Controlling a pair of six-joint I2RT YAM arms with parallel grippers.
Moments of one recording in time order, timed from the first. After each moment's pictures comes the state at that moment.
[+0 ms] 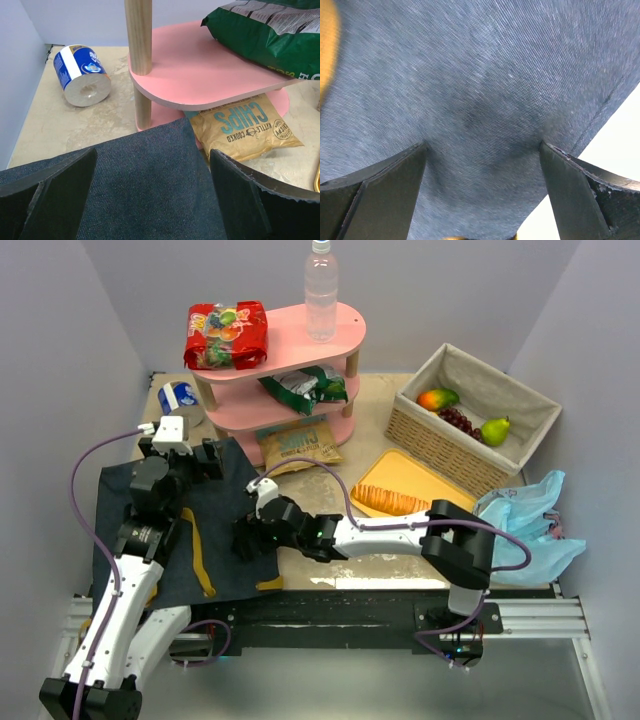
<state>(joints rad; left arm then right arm) -0.16 0.69 0.72 -0.18 -0.13 -0.08 1.24 1.81 1.16 0.13 0.14 0.59</state>
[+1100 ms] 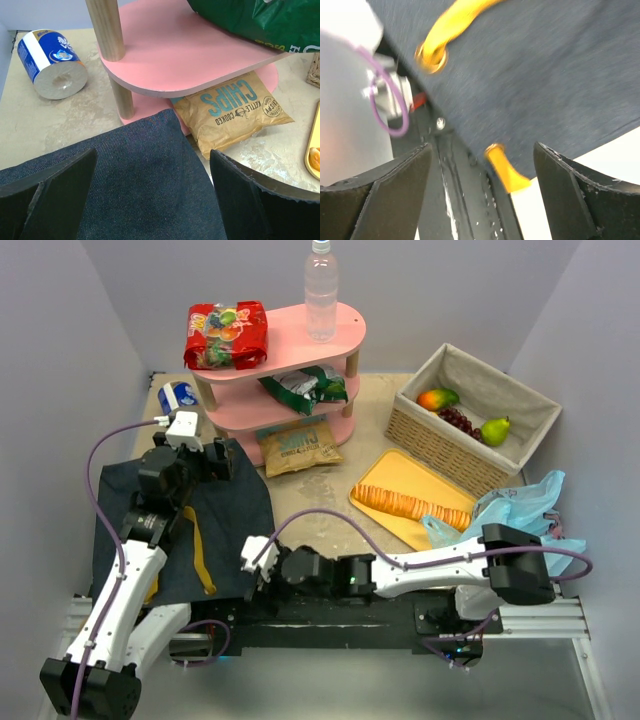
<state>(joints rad) -0.16 0.79 0.74 -0.20 -0.03 -0.06 1.49 1.53 0.96 0.15 0.18 0.15</state>
